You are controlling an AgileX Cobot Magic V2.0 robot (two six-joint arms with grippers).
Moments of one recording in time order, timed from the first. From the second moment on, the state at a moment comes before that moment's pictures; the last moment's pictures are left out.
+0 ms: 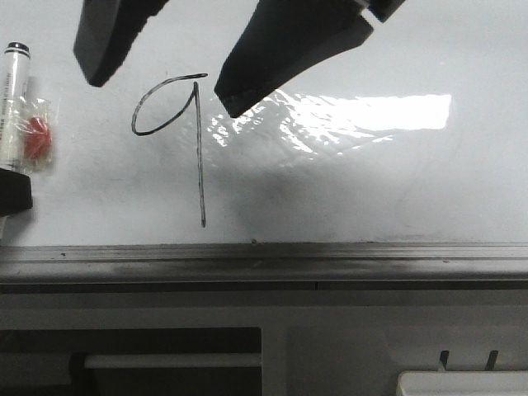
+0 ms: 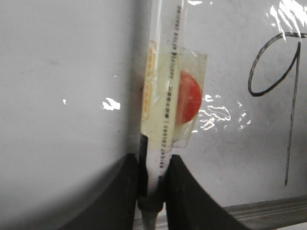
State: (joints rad) left arm -0.91 1.05 -0.20 -0.92 -0.53 0.23; right arm 0.85 1.34 -1.13 0.37 0.70 -0.05
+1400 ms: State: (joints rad) left arm -0.91 1.05 -0.20 -0.70 -0.54 0.09; right arm 0.85 1.34 -1.13 0.37 0.72 -0.05
